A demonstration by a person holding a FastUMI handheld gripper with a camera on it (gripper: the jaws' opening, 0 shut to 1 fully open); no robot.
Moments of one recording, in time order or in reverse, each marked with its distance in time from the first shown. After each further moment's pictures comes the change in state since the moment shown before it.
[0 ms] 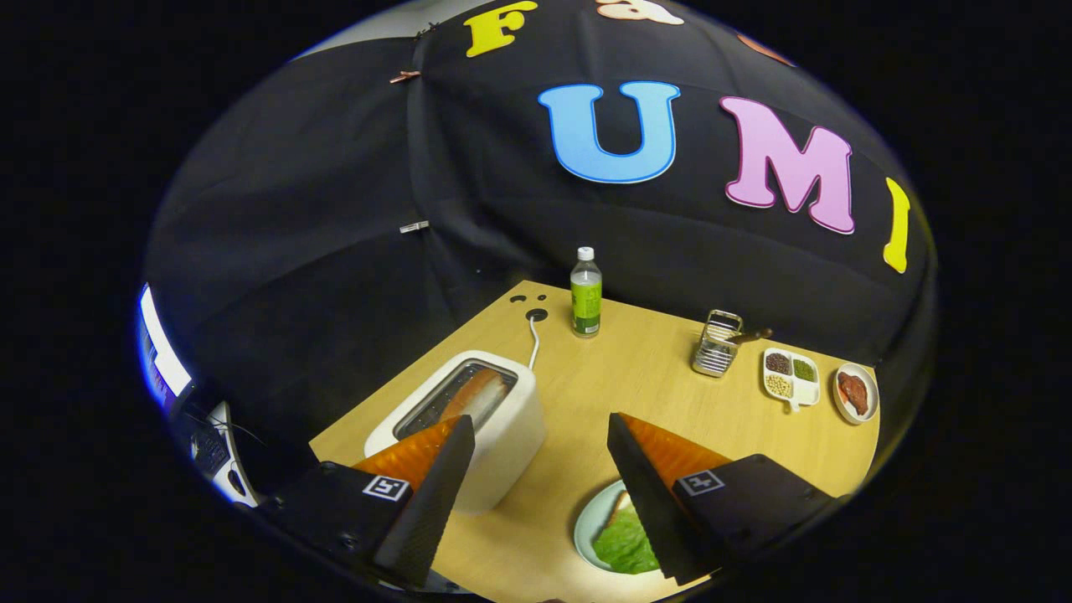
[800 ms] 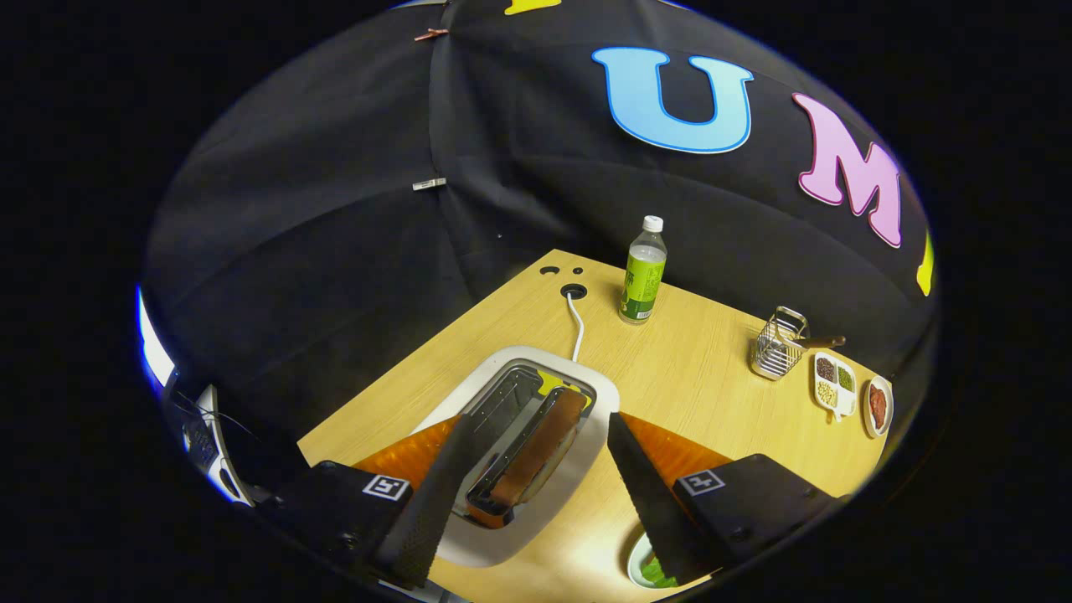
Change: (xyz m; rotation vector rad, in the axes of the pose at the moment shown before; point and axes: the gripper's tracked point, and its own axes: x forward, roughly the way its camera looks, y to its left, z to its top) arm 0.103 0.057 -0.024 -0.070 0.120 -0.007
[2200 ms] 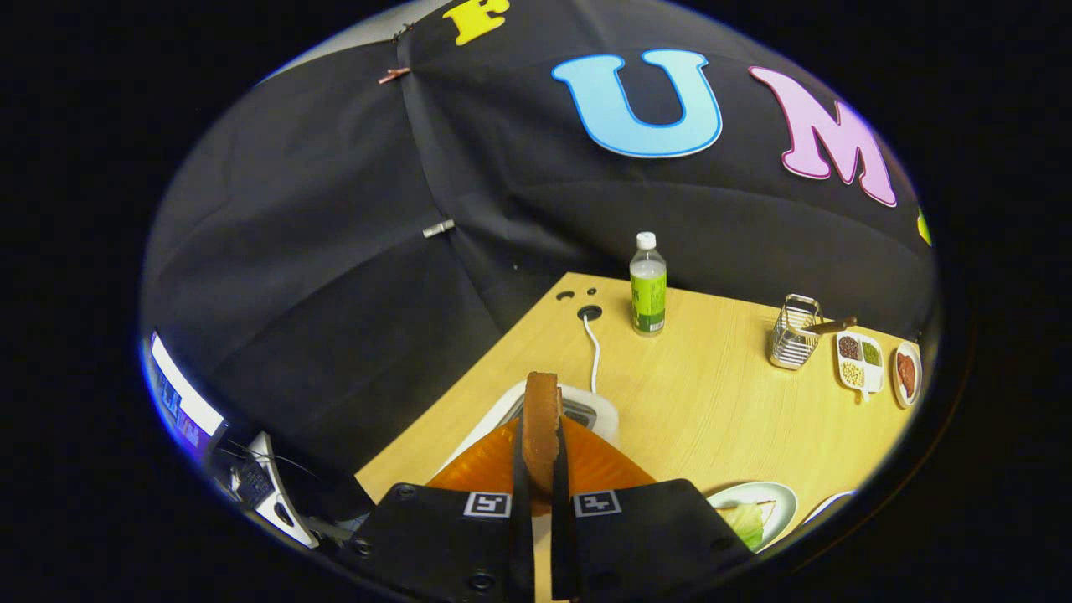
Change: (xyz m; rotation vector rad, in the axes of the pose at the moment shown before) arm -0.048 -0.017 0.051 0.205 -0.111 0.148
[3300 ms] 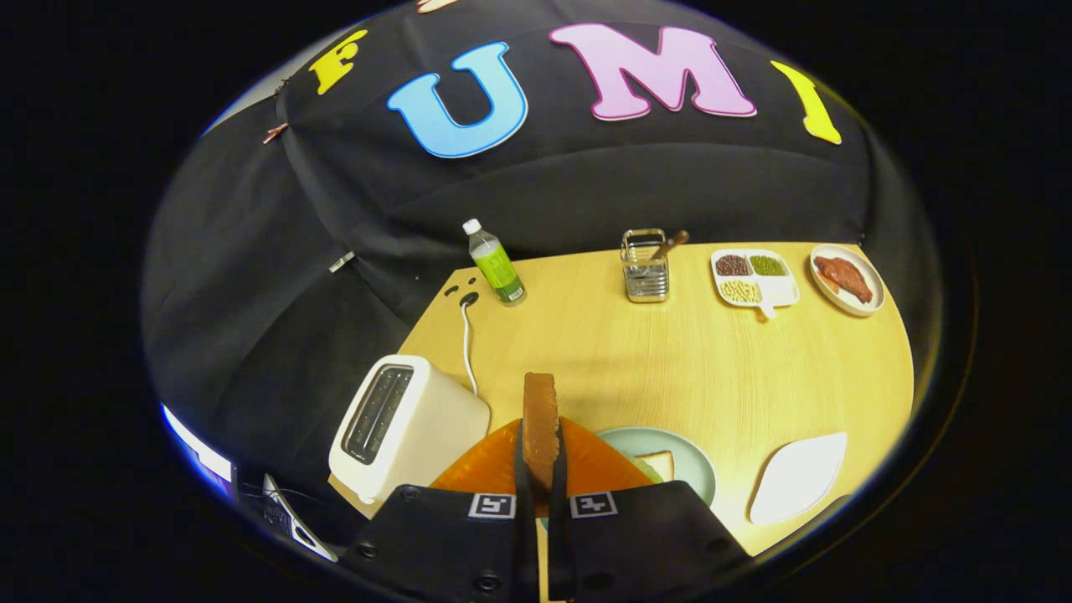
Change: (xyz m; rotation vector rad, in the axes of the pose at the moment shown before) arm -0.087 -0.176 -0.072 0.256 0.065 -0.222
